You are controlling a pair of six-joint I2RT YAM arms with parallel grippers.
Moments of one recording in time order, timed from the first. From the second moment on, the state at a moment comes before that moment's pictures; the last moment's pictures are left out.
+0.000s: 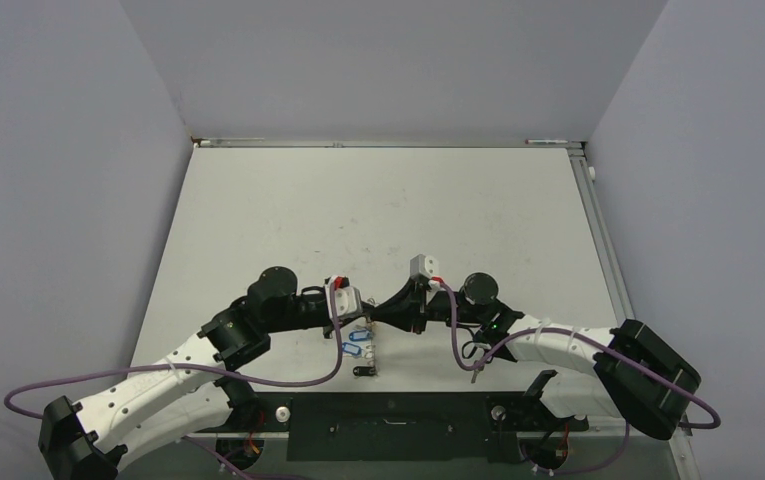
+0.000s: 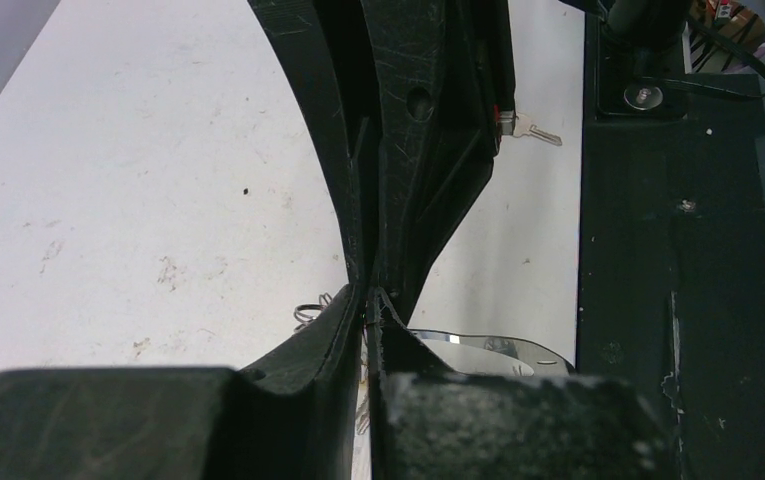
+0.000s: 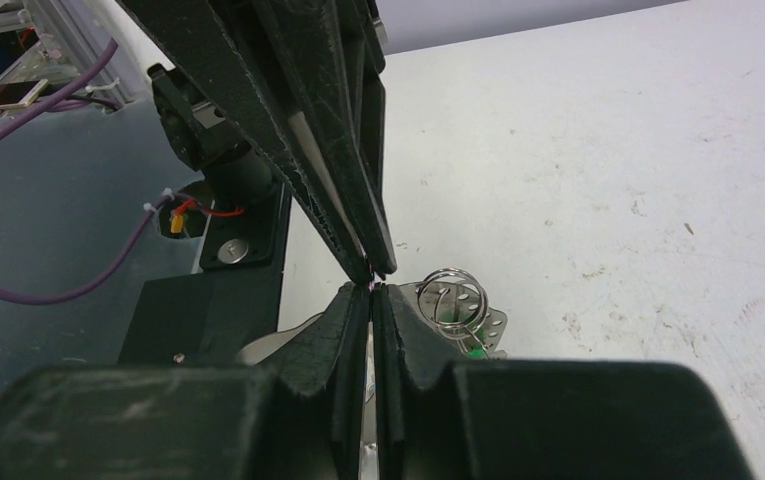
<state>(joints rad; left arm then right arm) -0.86 0.79 0.58 -0.07 0.45 0.29 0.83 1.23 0.38 0.89 -0.70 0.18</state>
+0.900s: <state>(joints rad) -0.72 0.55 0.44 0.43 0.70 -0.06 0.84 1.06 0.36 1.06 -0.68 0.27</state>
